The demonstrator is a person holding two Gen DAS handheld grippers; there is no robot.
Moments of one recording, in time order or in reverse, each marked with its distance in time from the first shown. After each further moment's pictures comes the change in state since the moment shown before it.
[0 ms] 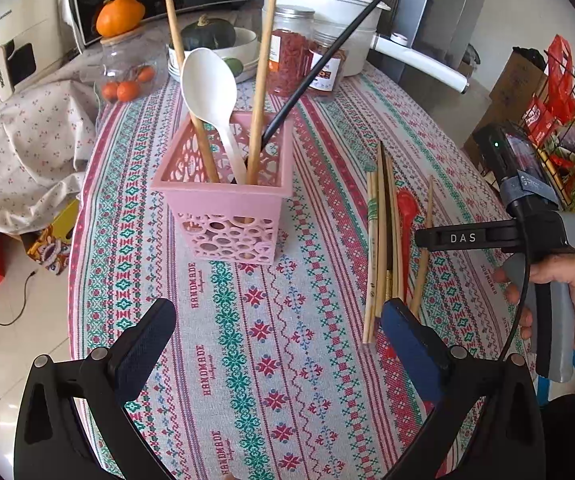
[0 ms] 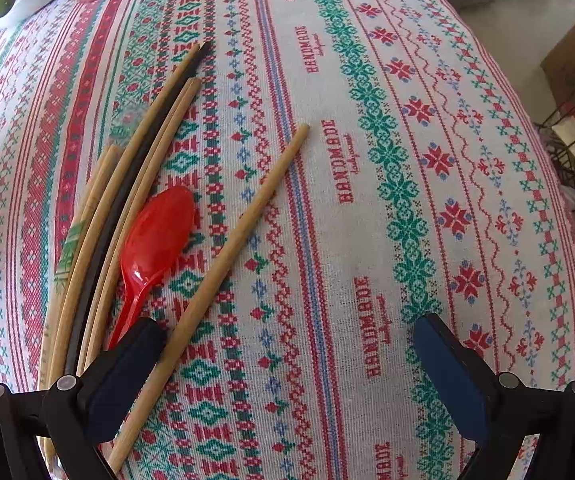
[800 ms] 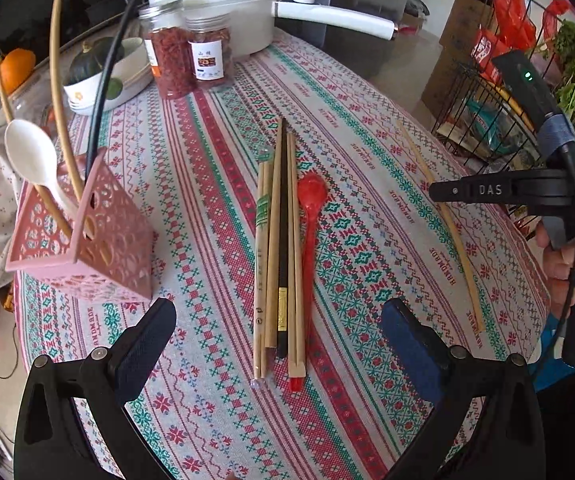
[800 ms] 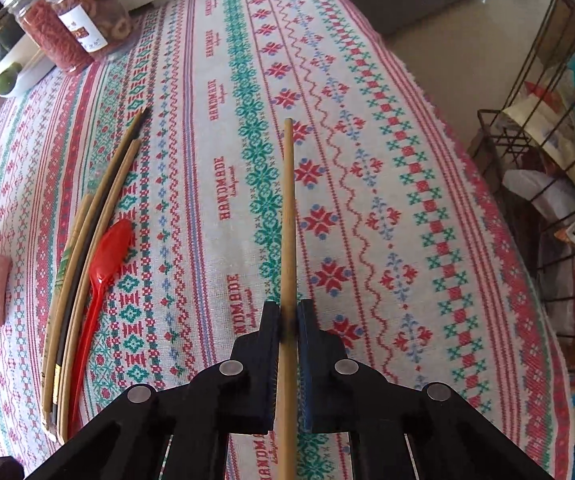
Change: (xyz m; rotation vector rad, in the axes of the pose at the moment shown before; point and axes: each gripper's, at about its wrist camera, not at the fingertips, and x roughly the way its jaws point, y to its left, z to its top) left arm 0.036 -0.102 0.023 0.212 0.076 -0.044; right arm -0.046 -0.094 -0.027 0.116 -0.099 0.138
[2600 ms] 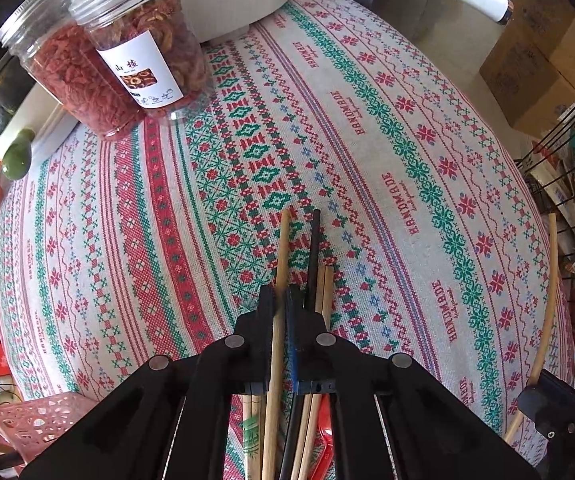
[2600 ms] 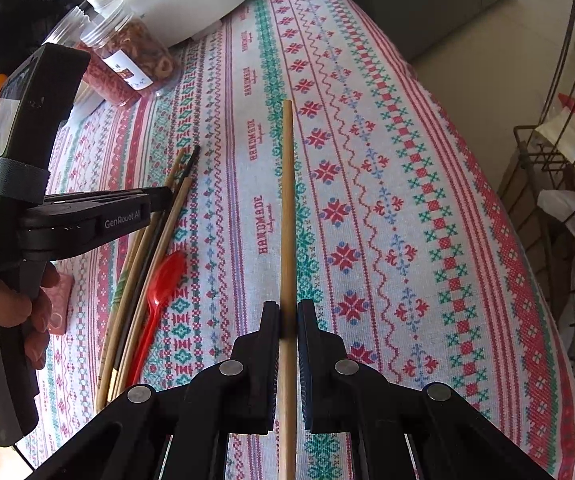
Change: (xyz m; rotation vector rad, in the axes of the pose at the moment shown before) left arm 0.145 0.001 0.168 -0.044 0.211 0.125; right arm -0.010 -0.005 0.025 0.005 -0.020 0.184
